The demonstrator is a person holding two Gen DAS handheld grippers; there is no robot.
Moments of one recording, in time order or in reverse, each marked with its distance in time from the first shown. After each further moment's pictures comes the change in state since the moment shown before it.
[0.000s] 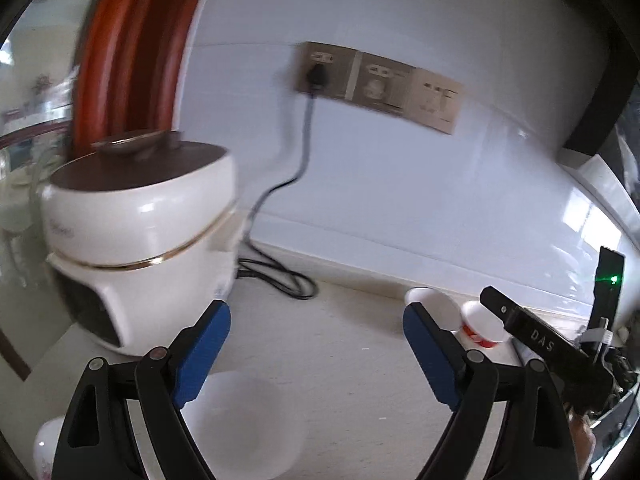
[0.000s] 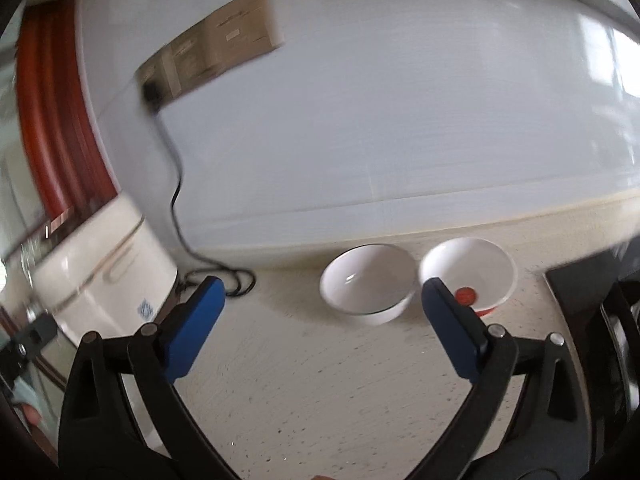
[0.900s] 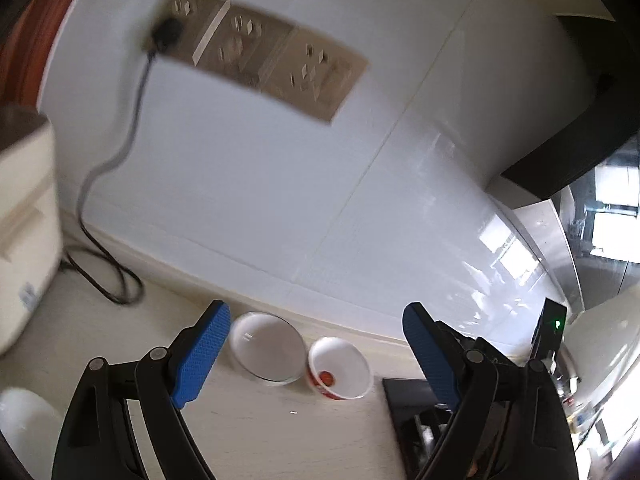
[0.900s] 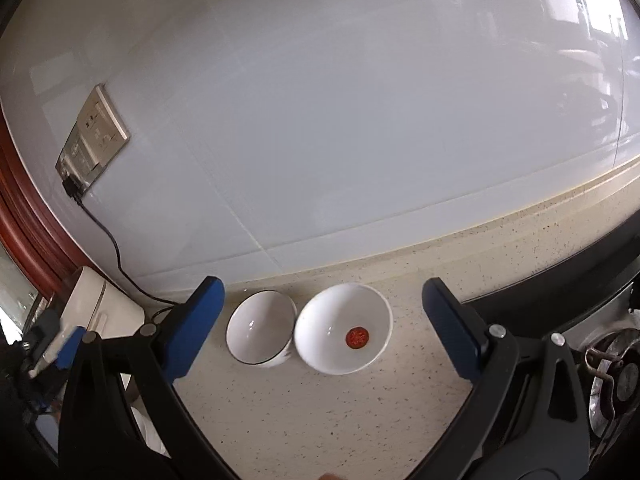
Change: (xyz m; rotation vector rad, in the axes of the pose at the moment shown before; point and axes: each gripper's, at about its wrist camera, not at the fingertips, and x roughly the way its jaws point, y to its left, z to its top) left arm 0.083 -0.121 0.040 -0.157 0.106 -0.345; right arm -0.003 -0.136 0.091 0.156 0.122 -0.053
